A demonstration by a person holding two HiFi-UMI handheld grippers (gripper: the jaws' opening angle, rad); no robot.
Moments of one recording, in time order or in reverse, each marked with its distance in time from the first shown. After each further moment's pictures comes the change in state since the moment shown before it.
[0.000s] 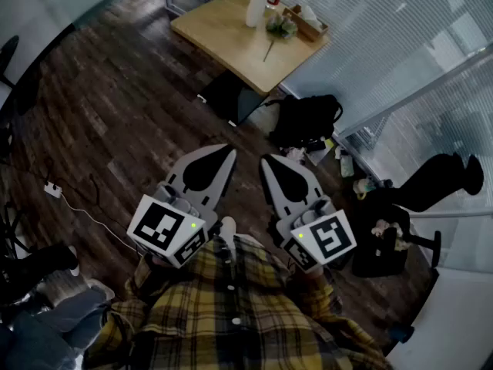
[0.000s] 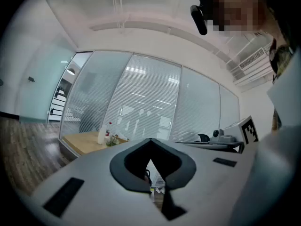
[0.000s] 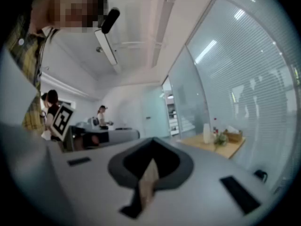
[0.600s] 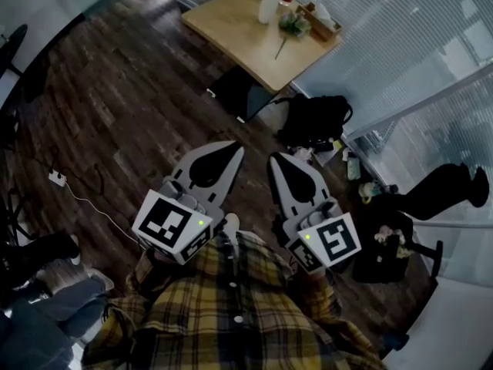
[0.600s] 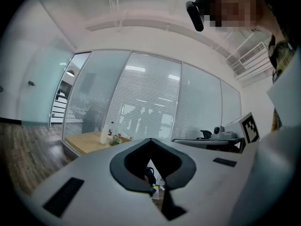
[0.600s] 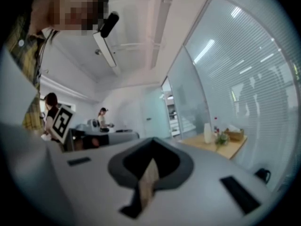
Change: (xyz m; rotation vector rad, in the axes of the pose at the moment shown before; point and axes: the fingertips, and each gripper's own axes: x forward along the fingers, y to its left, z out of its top) left arm 0.014 0.010 -0.002 0.047 0.023 0.025; right arm 0.010 -0.015 0.003 0.016 -0.027 0.013
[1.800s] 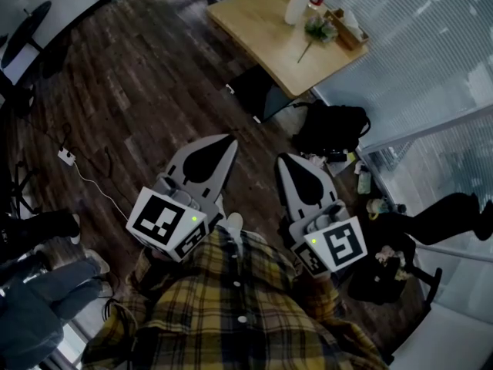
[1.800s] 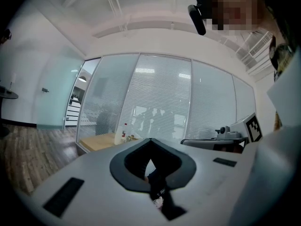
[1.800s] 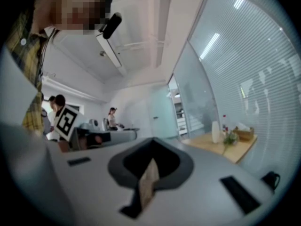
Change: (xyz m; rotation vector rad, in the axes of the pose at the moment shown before) left arm -0.001 0.037 -0.001 0.006 -0.017 0.163; right arm 0.020 -0.014 -0.007 -0.002 0.021 0.107
